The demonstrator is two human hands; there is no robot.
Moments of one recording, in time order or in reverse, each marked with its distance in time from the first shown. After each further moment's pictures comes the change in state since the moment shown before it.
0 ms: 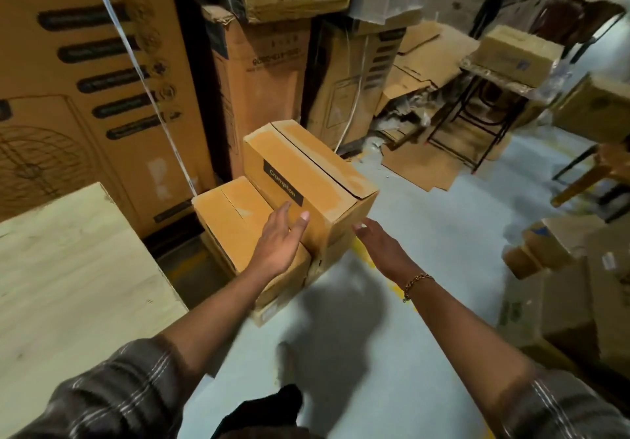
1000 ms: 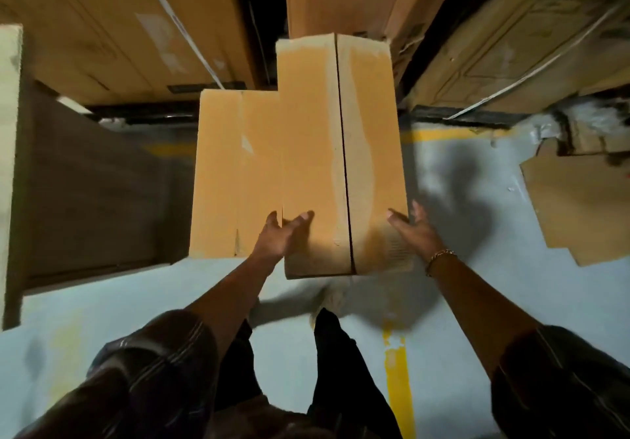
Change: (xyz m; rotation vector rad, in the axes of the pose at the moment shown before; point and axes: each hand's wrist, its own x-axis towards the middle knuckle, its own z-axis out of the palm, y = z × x) left_hand 0.362 -0.081 0.197 -0.709 0.357 -1.024; right_hand 0.582 0.171 -0.063 -0.190 -0.504 0.229
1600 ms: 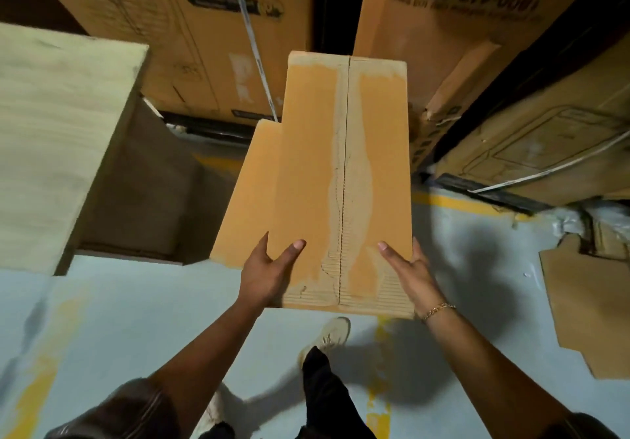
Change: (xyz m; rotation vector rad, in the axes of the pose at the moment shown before) left_hand -0.088 -0.023 -0.026 -0.055 0.366 0.255; right_hand -0.046 -0.045 0.013 0.188 -0.171 -0.259
